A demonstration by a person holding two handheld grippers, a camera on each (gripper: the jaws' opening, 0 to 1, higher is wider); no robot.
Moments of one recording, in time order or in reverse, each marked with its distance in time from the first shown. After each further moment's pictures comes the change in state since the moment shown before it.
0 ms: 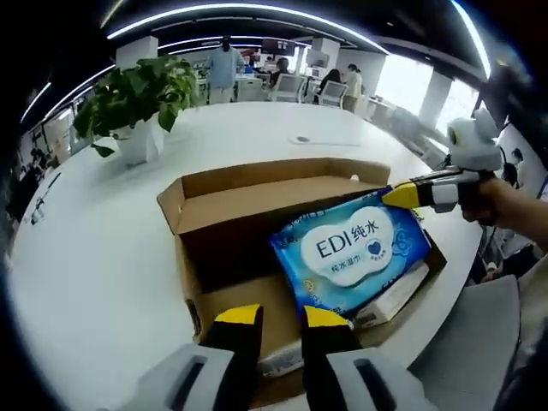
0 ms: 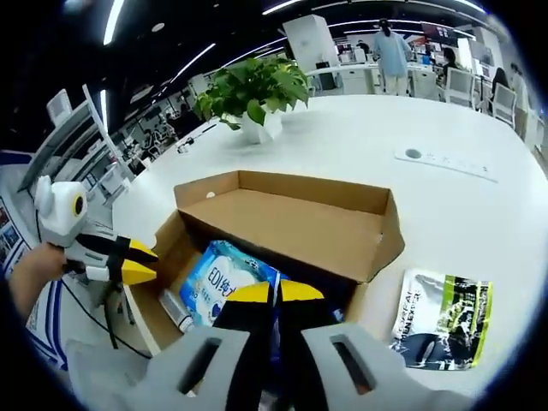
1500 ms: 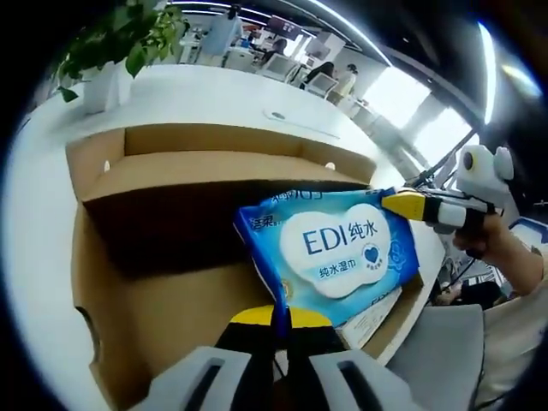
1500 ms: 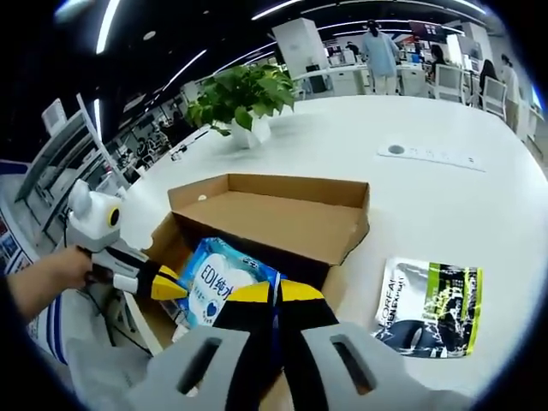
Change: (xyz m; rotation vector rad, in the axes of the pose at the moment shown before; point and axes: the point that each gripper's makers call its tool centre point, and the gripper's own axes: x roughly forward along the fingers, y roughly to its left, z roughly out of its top) left arm 0.033 -0.050 -0.005 -0.161 0.080 -0.215; right arm -0.019 -0.012 -0.004 0.050 -0.027 -0.020
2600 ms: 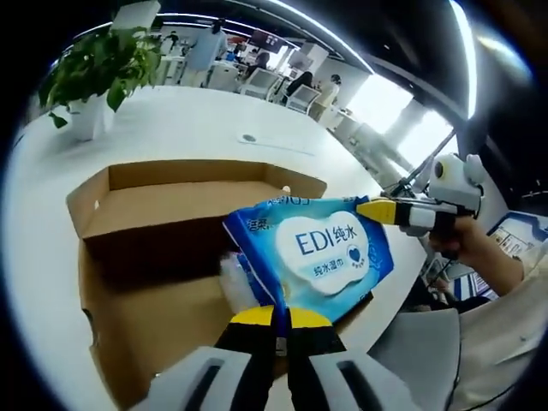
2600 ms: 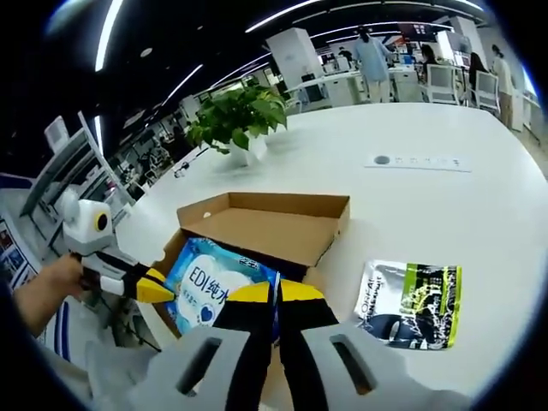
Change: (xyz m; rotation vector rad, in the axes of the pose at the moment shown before) left arm -0.022 -0.058 0.021 0.056 -0.056 -0.060; right arm -0.048 -0.018 0.014 0.045 -0.057 0.007
